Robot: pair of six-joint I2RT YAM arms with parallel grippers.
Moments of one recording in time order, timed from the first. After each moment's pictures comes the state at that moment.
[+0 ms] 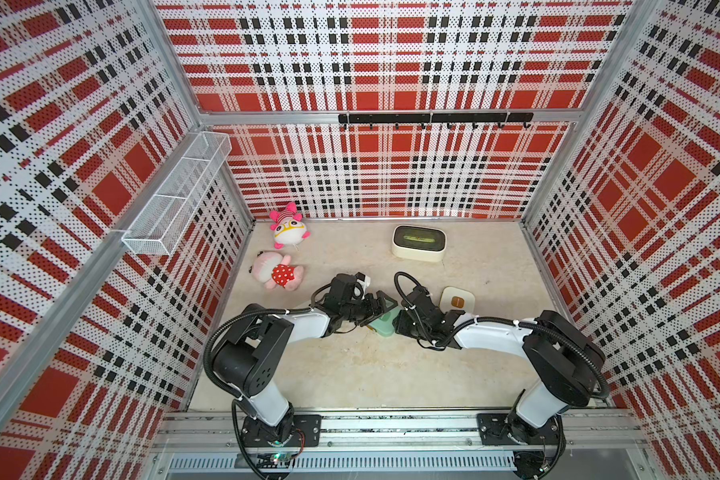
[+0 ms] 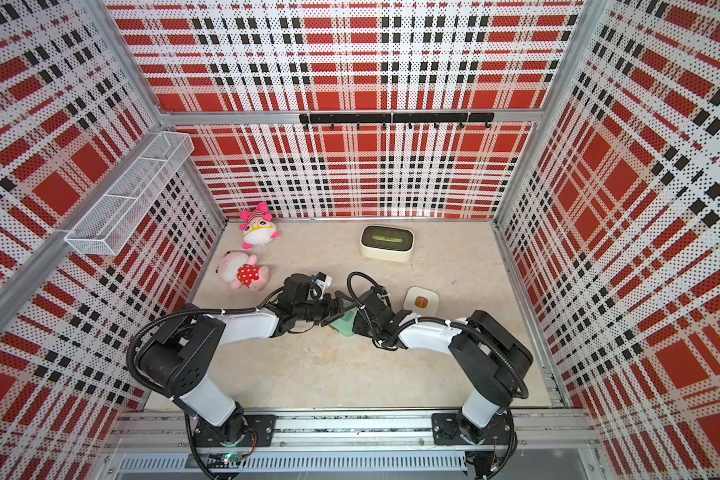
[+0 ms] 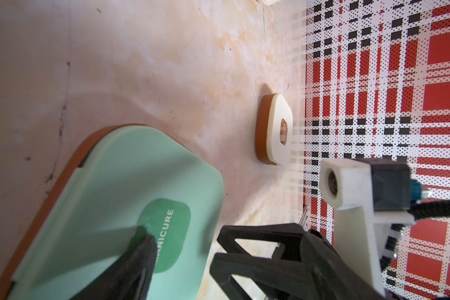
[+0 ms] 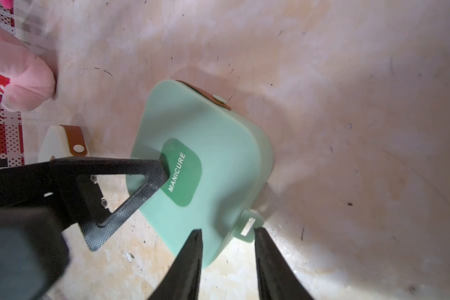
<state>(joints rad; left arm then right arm) -0.50 1.67 0.71 0.31 0.58 -0.88 0.84 1.66 0.83 -0.07 0.06 1.00</state>
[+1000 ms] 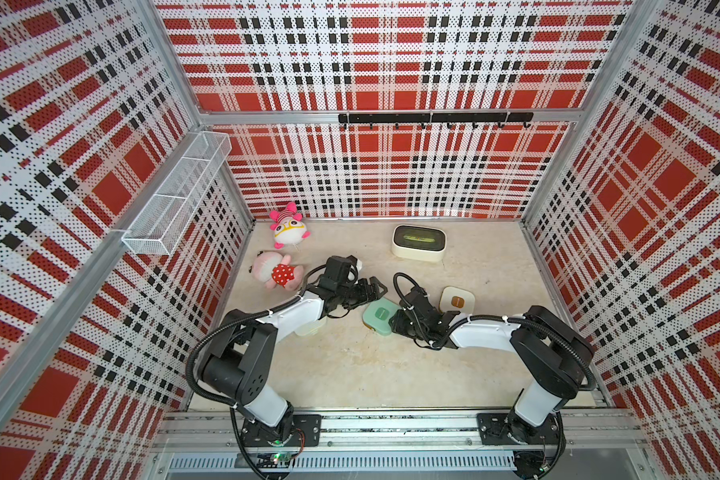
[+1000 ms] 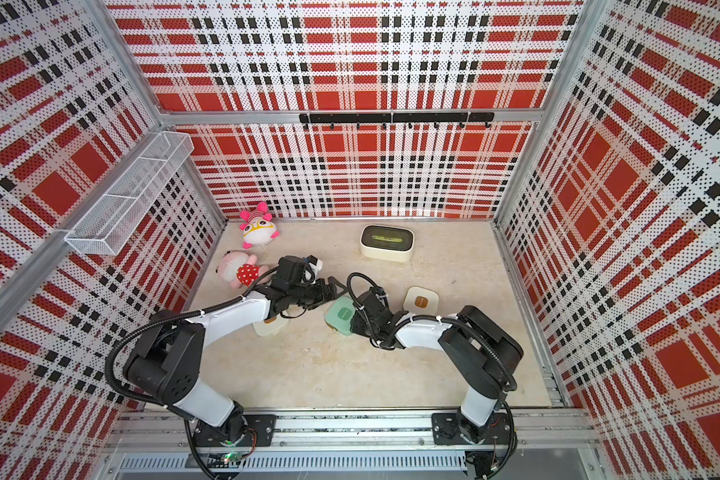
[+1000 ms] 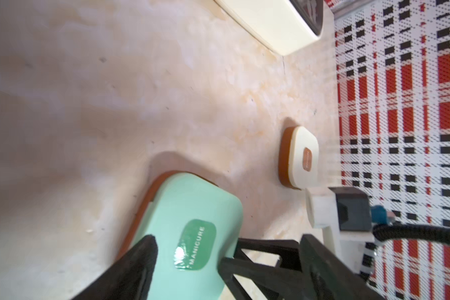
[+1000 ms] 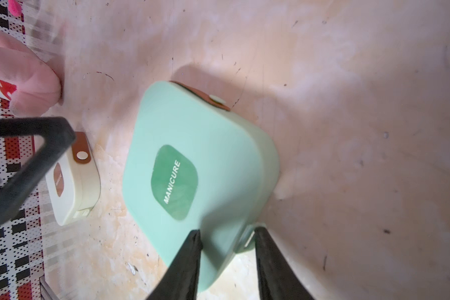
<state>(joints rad) -0.42 1.60 0.93 -0.11 0.41 -0.64 0.84 1.71 0.83 0.03 0.03 1.03</state>
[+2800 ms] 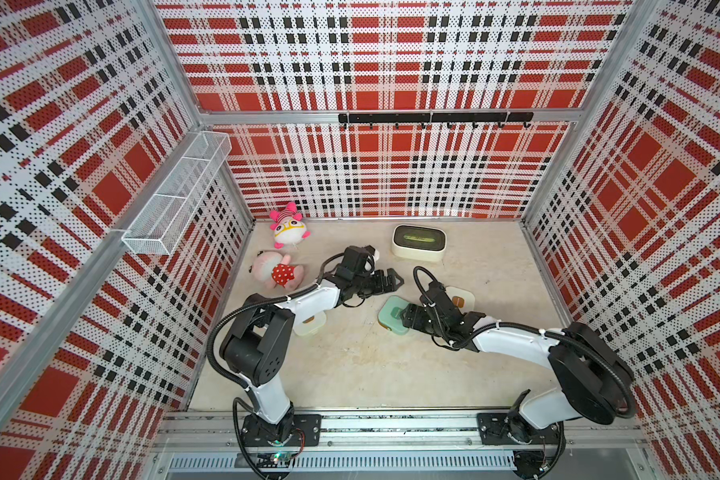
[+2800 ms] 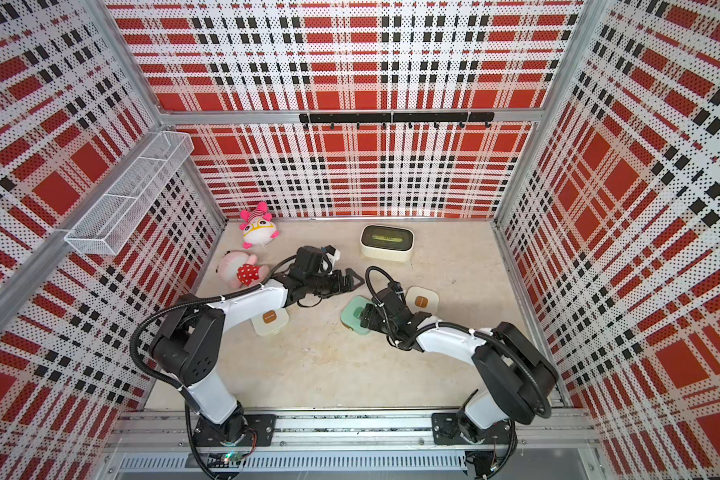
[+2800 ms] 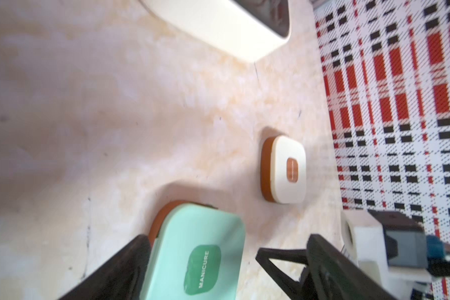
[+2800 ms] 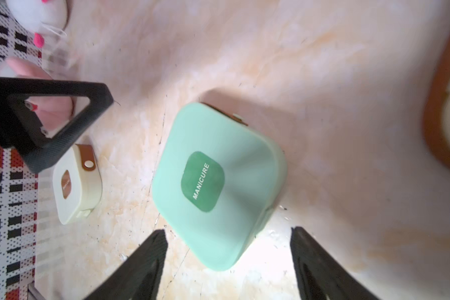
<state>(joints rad) -0.48 1.71 1.10 -0.07 0.41 -0.64 0.74 1.43 0.72 -0.09 0.10 0.89</state>
